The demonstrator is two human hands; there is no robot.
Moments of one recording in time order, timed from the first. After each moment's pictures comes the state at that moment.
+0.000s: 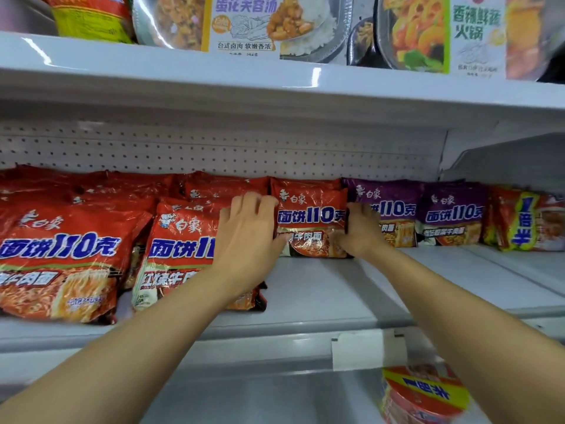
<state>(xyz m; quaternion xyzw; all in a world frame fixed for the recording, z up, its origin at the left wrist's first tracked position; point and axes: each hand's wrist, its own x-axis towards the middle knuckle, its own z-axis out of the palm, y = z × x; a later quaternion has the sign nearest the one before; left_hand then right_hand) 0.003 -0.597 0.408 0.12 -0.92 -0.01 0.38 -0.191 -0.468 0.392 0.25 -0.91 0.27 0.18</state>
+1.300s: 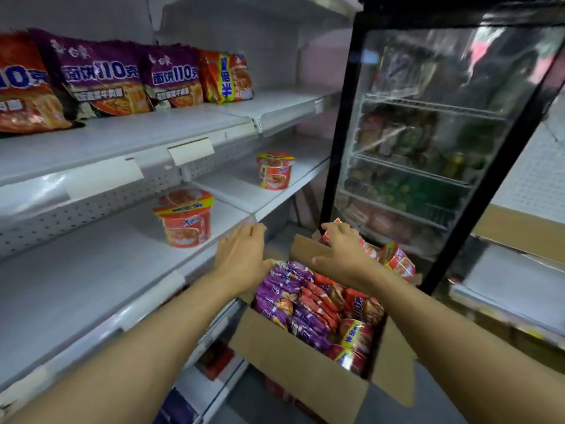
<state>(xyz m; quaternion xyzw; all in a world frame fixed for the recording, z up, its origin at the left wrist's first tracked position) 0.095 -0.311 0.221 -0.25 -0.96 -0.12 0.05 0.142 -0.121 0.215 -0.13 -0.97 0.19 0.04</state>
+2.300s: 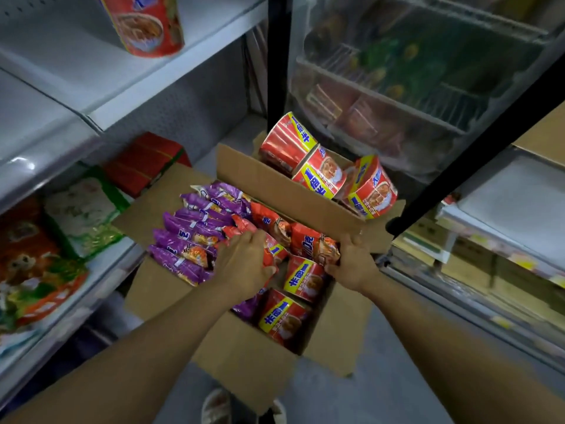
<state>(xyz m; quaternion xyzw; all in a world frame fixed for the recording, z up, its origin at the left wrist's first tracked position) 0.022 -0.034 -0.018 -0.26 -0.94 -0.09 -0.19 0.093 0.169 -0.060 -0.24 -0.93 0.21 -0.16</state>
